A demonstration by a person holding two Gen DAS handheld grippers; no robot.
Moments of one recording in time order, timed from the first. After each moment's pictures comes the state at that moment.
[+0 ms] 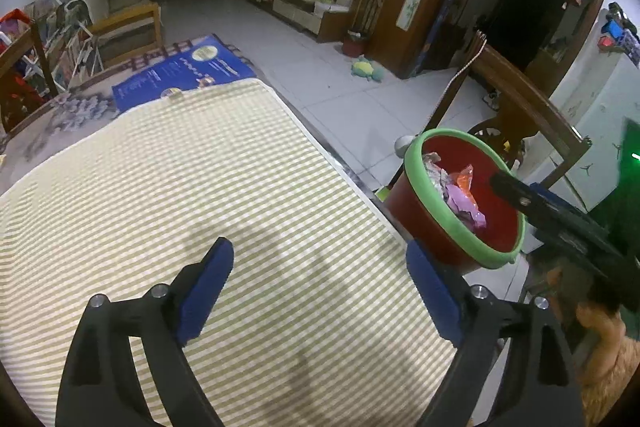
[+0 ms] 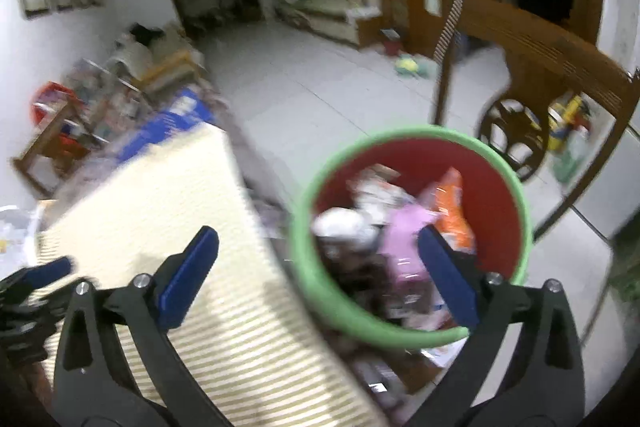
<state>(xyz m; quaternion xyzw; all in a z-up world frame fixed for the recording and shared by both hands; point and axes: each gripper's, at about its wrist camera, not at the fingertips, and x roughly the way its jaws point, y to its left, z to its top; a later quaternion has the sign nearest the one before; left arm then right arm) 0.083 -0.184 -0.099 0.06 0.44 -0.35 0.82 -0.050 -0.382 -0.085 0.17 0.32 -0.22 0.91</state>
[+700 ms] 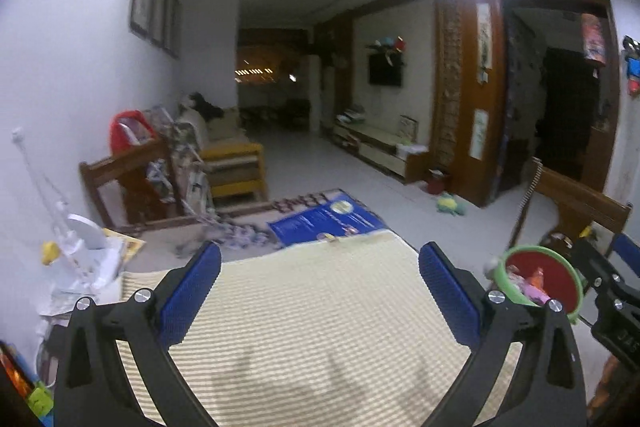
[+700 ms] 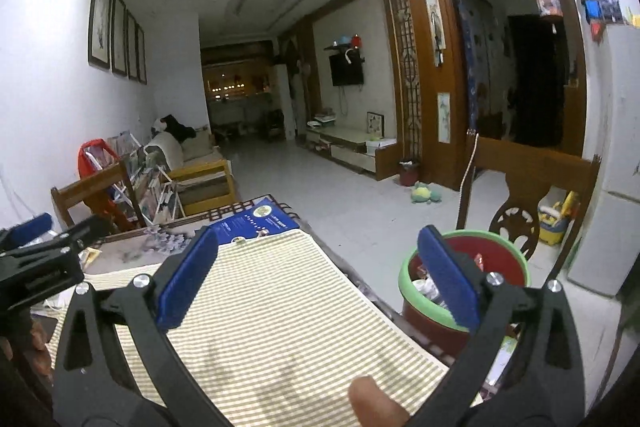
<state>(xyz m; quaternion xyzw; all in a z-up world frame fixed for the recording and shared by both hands) 0.039 -0.031 -0.002 0.04 0.18 -0.21 0.96 -0.094 -0.207 -0.010 0.08 0.12 -0.26 0.95</state>
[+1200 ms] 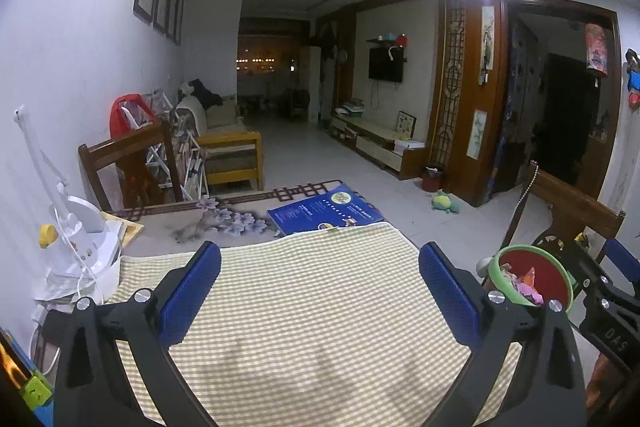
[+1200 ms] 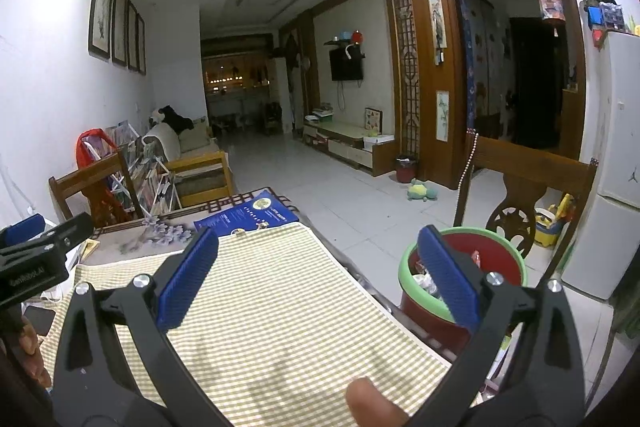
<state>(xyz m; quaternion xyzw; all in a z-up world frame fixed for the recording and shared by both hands) 0.038 -0.015 -0.003 0.02 0.21 -0.22 0.95 -0.090 -0.198 -0.013 0.07 0.14 -0.26 0.95</state>
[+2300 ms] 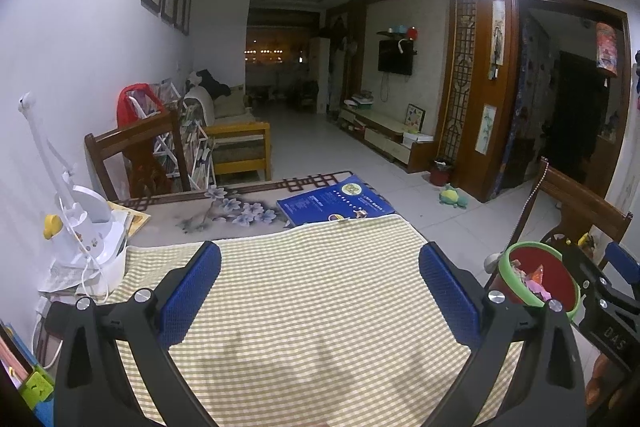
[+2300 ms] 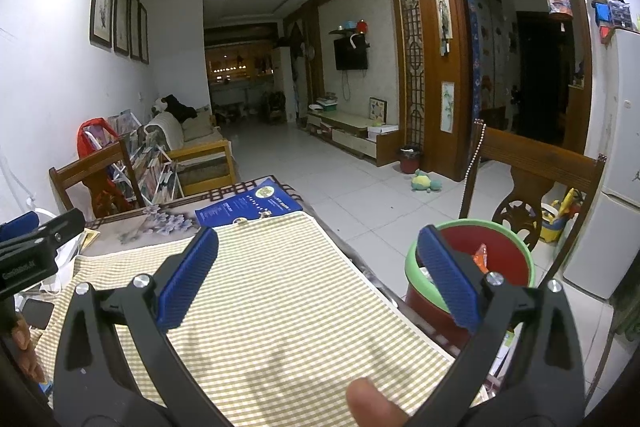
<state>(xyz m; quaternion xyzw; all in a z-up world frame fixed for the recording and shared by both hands) 0.054 -0.007 -0.012 0.02 0.23 -0.21 0.95 -0.077 -0.202 -0.016 0.08 0.16 -0.25 0.95</state>
